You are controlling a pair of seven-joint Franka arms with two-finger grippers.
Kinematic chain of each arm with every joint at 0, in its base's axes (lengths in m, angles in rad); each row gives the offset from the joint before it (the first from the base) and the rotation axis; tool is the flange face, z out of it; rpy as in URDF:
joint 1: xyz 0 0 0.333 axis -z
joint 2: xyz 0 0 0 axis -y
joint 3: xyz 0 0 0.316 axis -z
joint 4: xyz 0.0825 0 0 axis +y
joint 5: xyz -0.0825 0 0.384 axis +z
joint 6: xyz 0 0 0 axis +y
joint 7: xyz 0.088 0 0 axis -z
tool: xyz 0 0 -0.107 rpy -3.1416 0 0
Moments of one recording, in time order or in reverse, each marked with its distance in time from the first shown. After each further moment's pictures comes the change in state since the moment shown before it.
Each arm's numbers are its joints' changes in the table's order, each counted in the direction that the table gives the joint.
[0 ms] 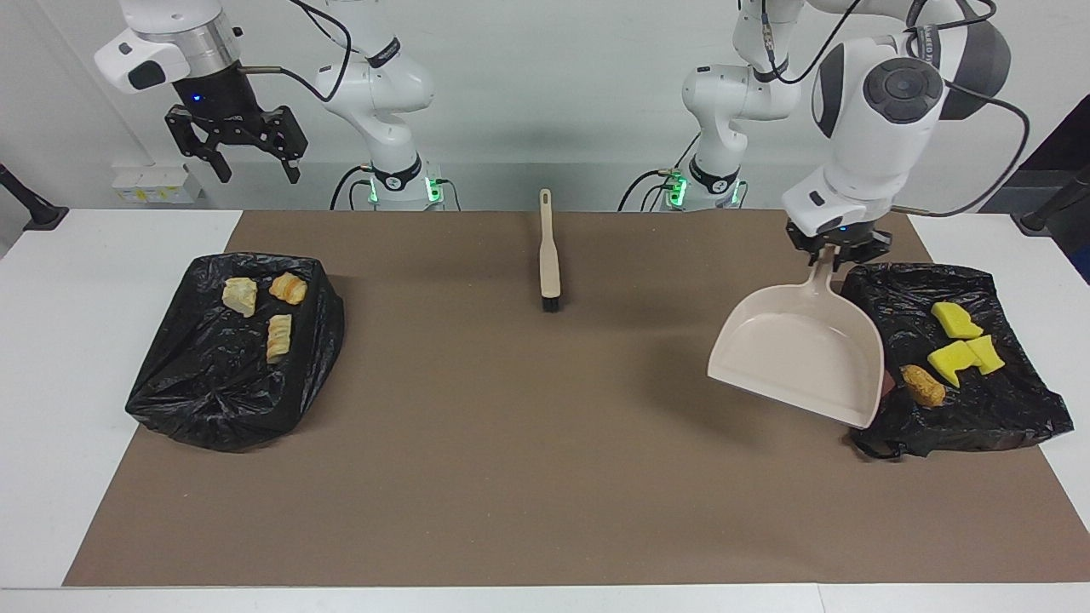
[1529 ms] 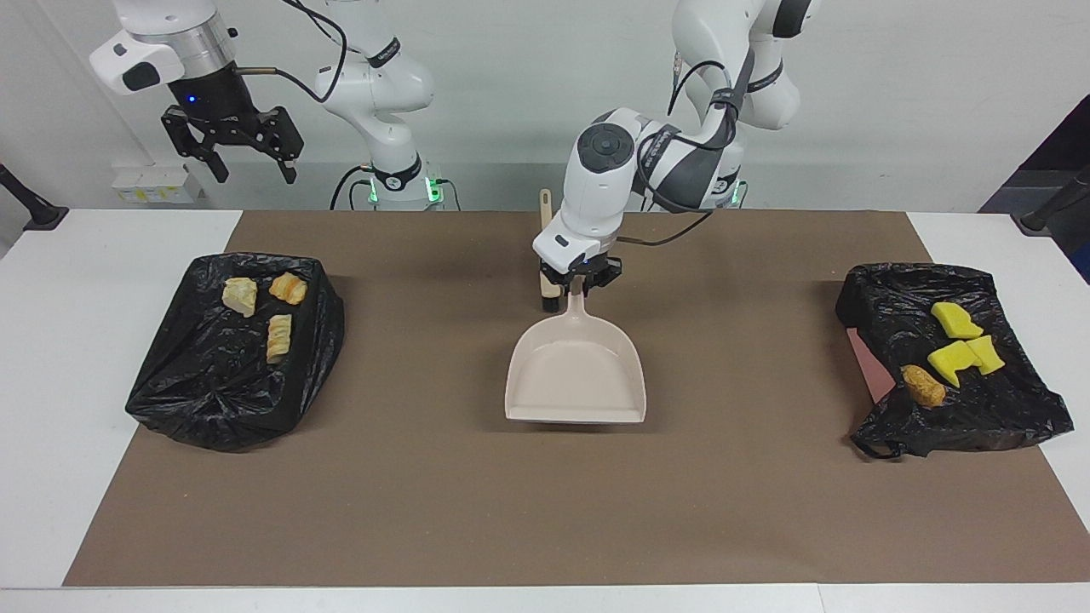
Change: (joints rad) left arm 0.448 -0.250 0.007 0.021 -0.259 -0.418 -0.792; right arm -0.011 0.000 0.010 0.002 0.001 0.002 0.000
